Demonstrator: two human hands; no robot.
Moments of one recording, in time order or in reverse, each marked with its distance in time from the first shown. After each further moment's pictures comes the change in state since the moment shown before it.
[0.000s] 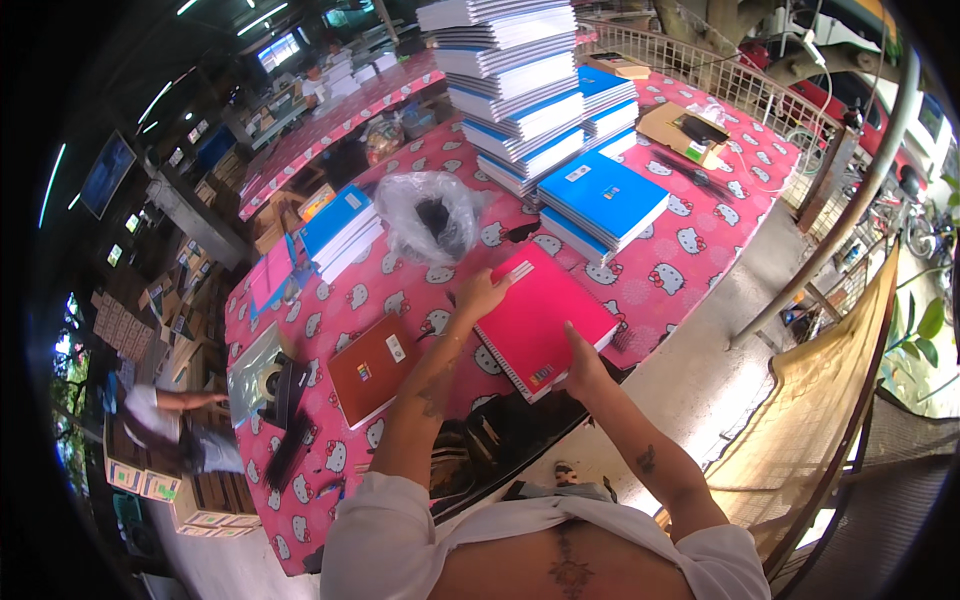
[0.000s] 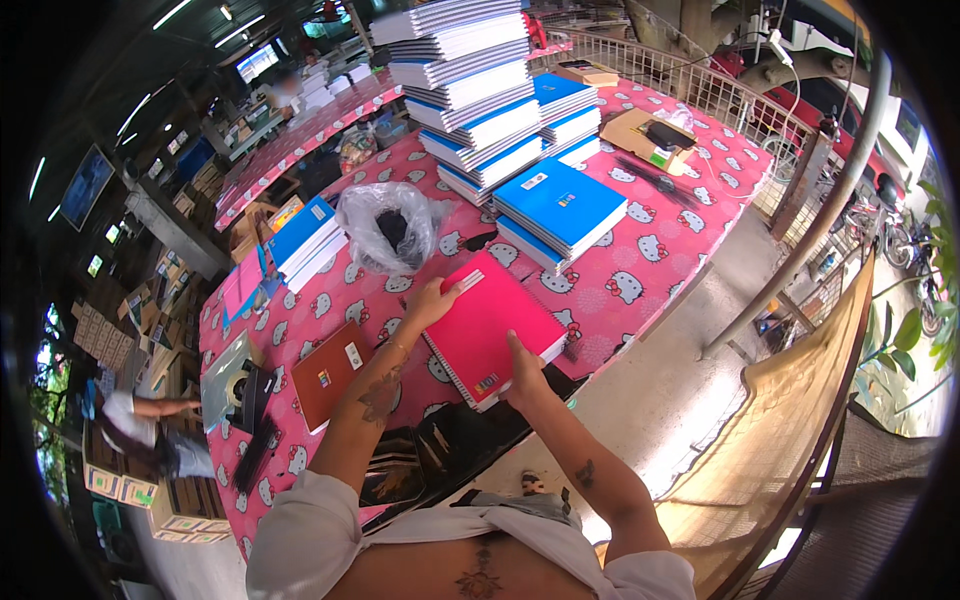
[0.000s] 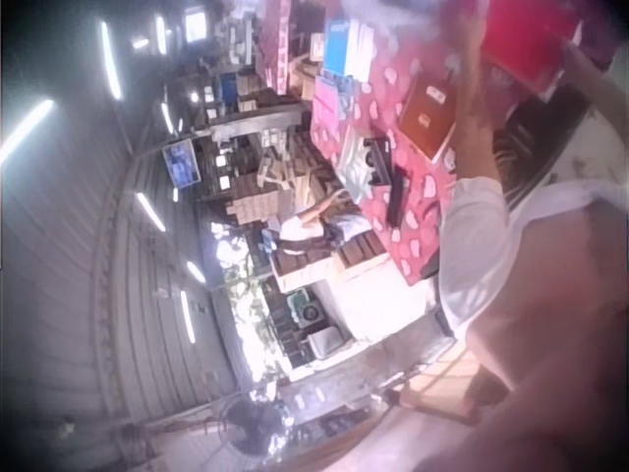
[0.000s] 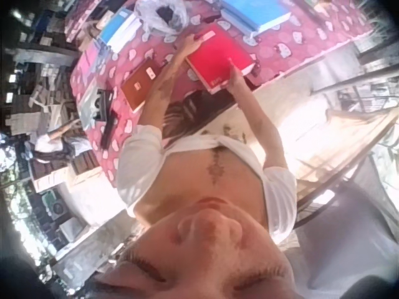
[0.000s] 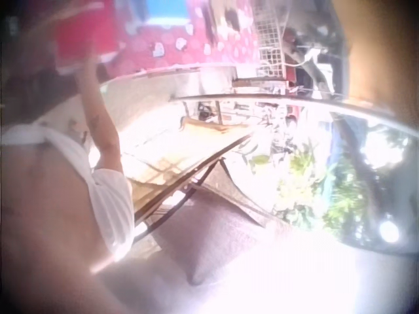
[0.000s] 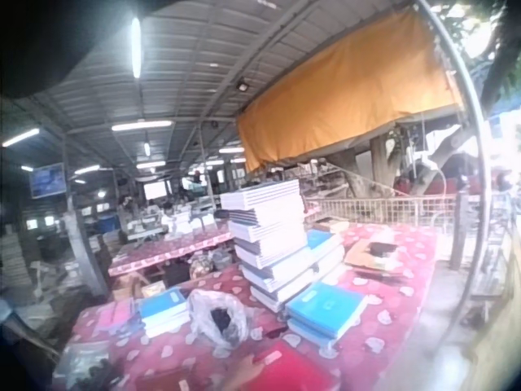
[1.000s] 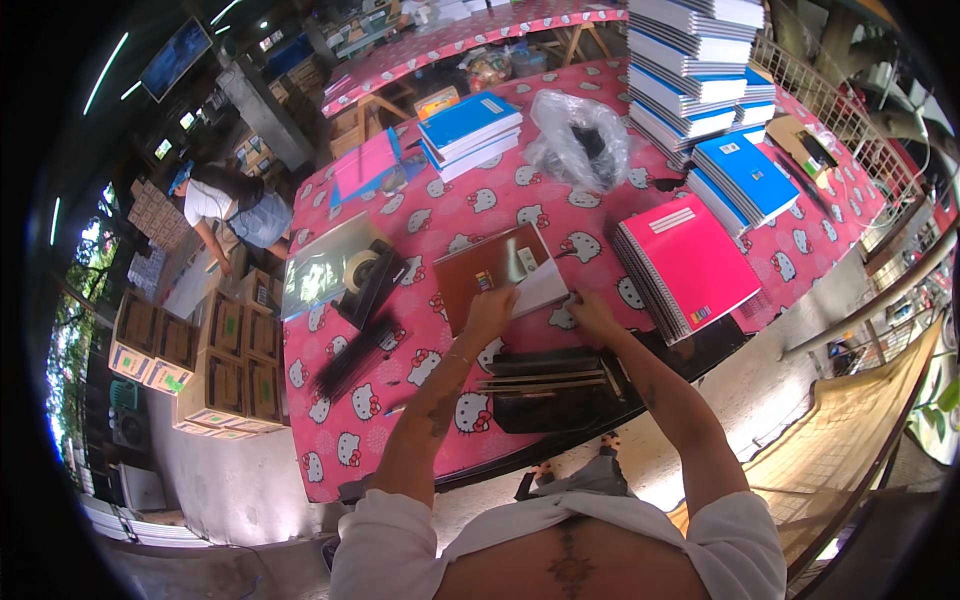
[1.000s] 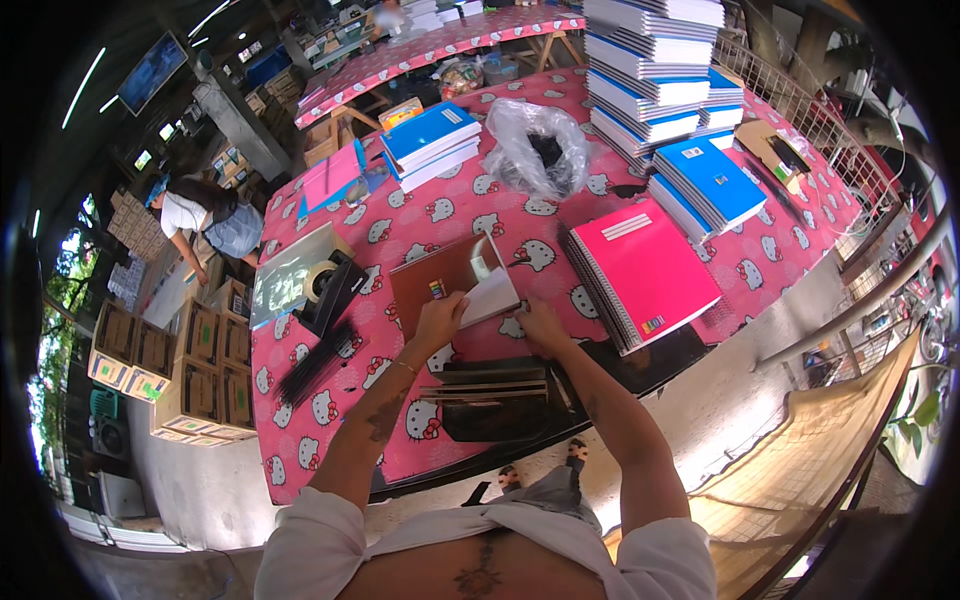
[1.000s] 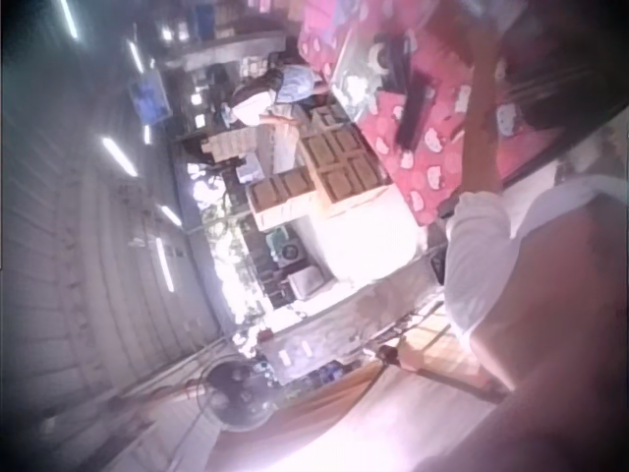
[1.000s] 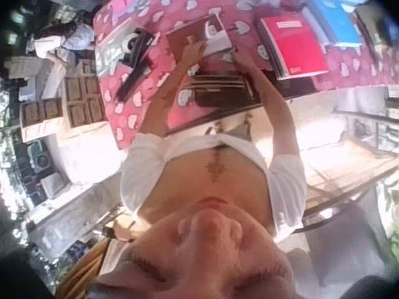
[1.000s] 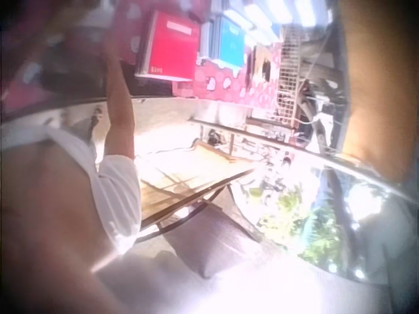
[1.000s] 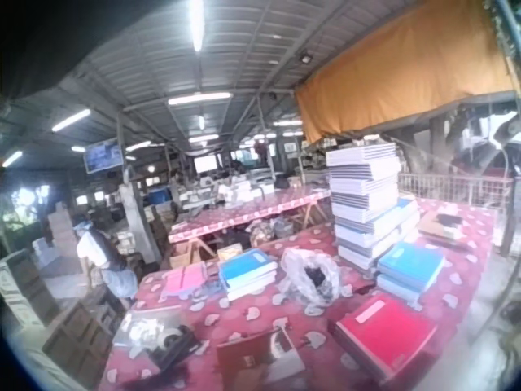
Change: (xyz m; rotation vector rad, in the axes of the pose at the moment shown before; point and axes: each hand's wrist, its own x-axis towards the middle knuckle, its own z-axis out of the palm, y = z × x) left_hand -0.234 -0.246 -0.045 -0.031 0.331 0.157; right_hand 0.101 0.199 0.124 -1.291 -0.276 -0.560
